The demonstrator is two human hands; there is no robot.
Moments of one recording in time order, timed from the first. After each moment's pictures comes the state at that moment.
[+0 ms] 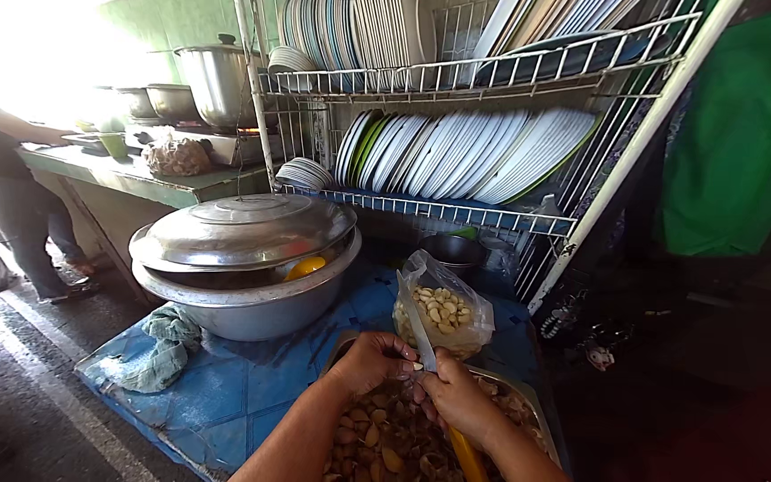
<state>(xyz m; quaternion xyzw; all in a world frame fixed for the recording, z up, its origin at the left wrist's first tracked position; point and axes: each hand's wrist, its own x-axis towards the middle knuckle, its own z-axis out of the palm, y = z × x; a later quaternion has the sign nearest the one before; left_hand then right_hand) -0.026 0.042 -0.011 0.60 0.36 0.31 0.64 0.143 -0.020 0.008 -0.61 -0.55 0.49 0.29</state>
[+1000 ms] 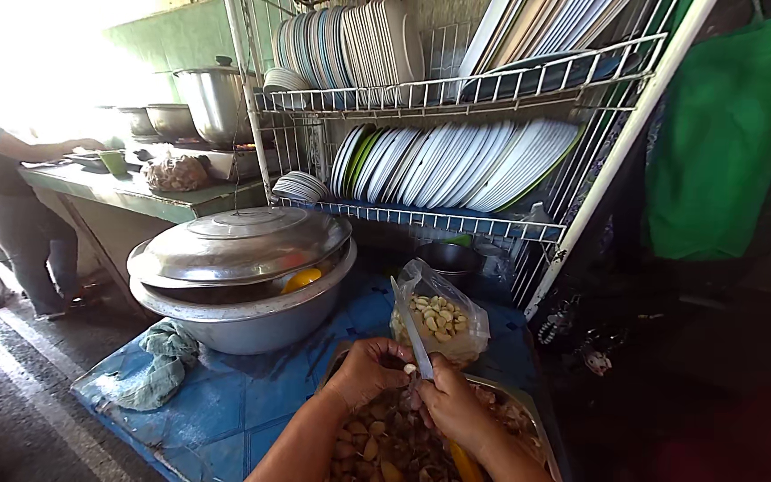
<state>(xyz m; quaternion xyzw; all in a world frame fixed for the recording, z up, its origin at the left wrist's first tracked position) -0.025 0.040 -0.010 0.60 0.33 0.37 0.63 0.143 -0.021 0.009 -0.61 -0.59 0.44 0.30</state>
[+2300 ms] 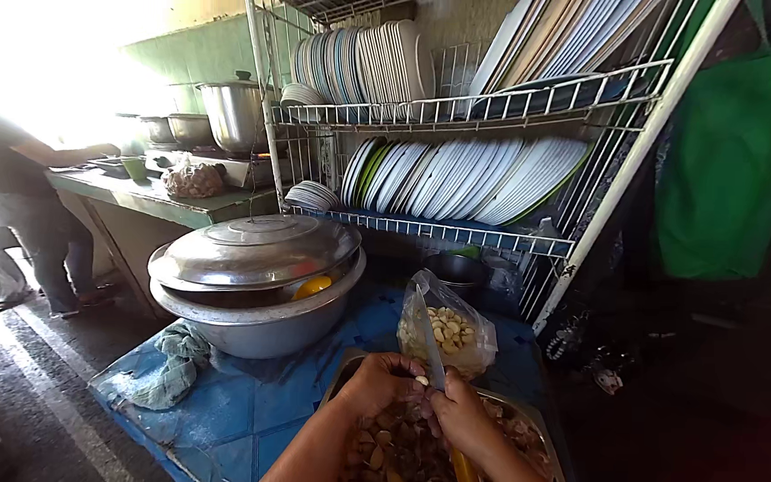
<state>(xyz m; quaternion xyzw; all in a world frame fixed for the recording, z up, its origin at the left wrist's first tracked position) -0.020 0.034 -0.004 0.56 0.35 0.33 0.67 0.139 -0.022 0.013 -0.65 -0.53 0.45 0.32</state>
